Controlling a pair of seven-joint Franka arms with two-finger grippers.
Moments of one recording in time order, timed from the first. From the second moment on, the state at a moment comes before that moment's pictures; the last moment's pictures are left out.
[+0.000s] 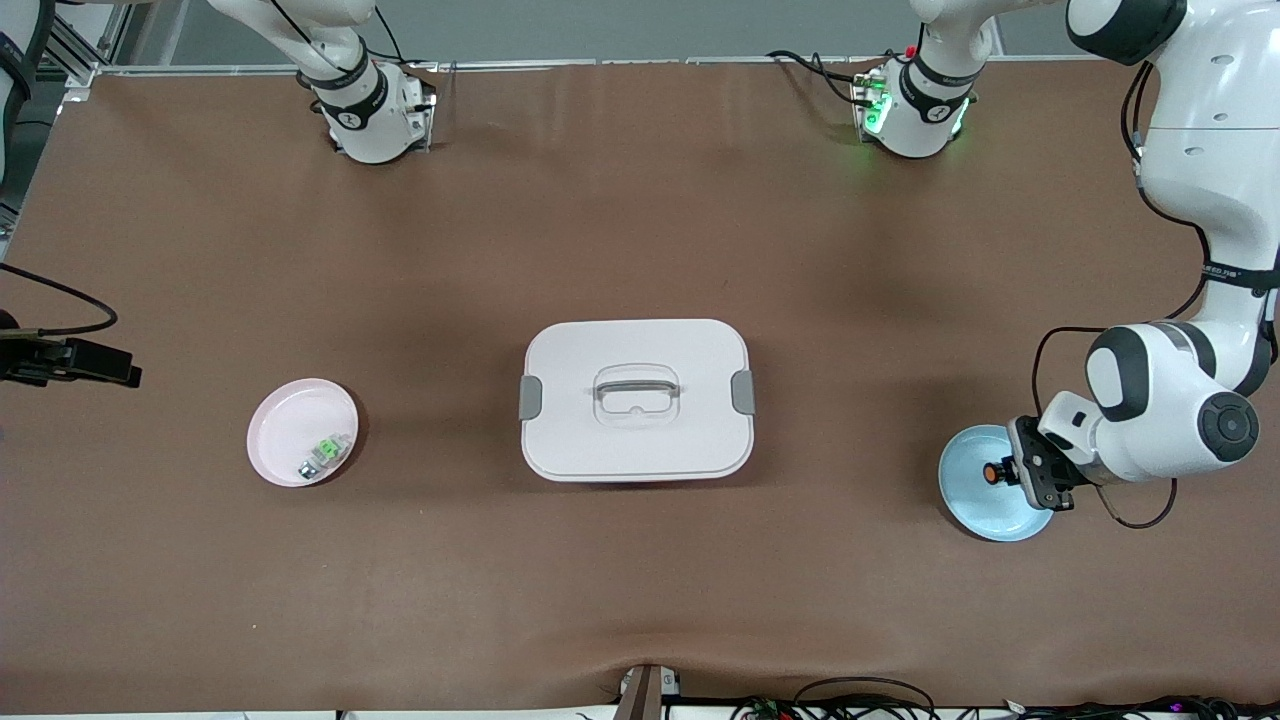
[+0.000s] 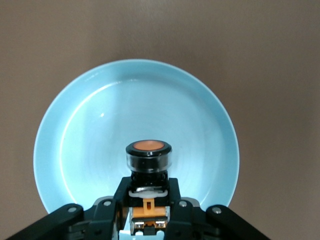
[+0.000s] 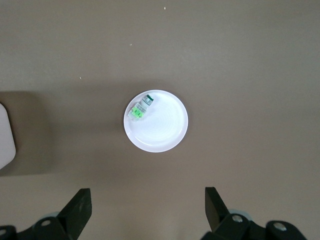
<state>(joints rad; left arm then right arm) 0.25 0.73 -0.19 -1.57 0.07 2.25 1.52 -0.12 0.51 0.13 -0.91 -0.09 1.30 0.00</state>
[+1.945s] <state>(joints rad) 0.25 0.63 -0.20 -1.53 0.03 2.08 1.22 -0.17 0.15 0.15 -1.42 0.01 1.52 0.13</state>
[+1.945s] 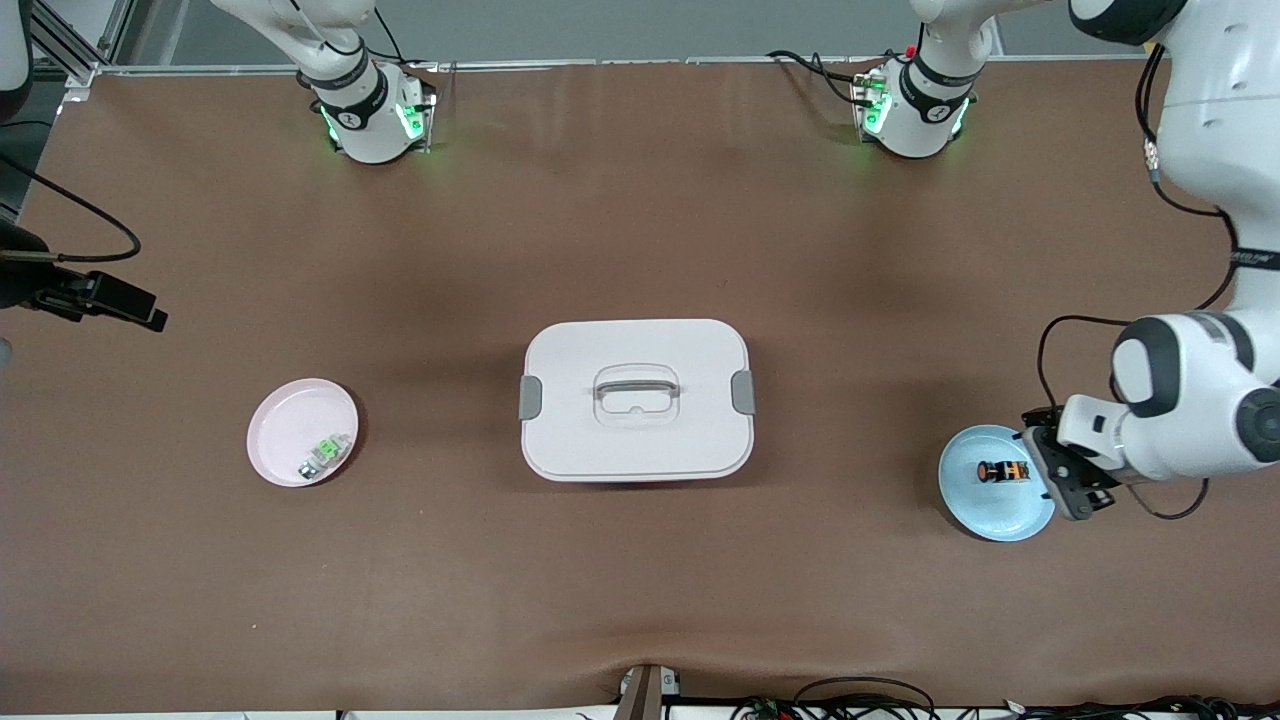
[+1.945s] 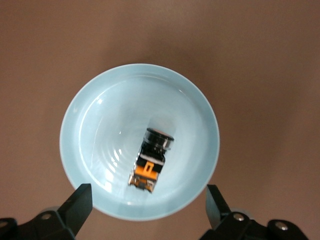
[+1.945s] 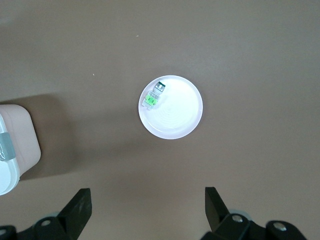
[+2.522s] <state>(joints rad) 0.26 0.40 -0.21 -1.53 0.02 1.91 0.79 -0.17 0.12 0.15 -1.46 0.01 1.53 0.13</state>
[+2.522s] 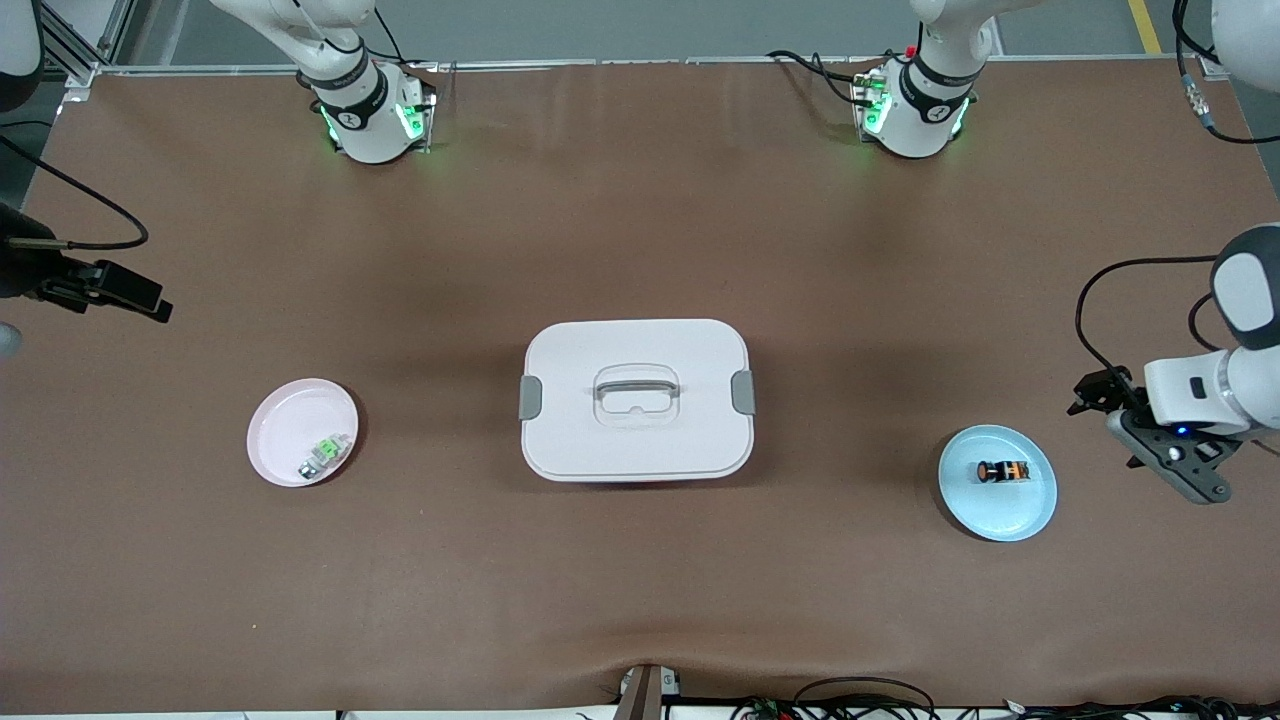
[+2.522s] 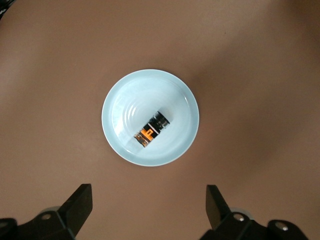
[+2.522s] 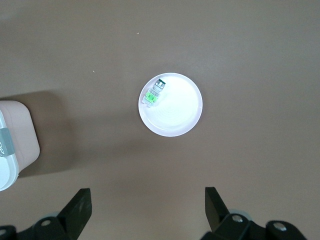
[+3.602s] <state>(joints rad) 0.26 0.13 -0.28 -1.54 0.02 1.67 0.08 -0.01 0.11 0.01 -1.46 0.00 1.54 0.13</state>
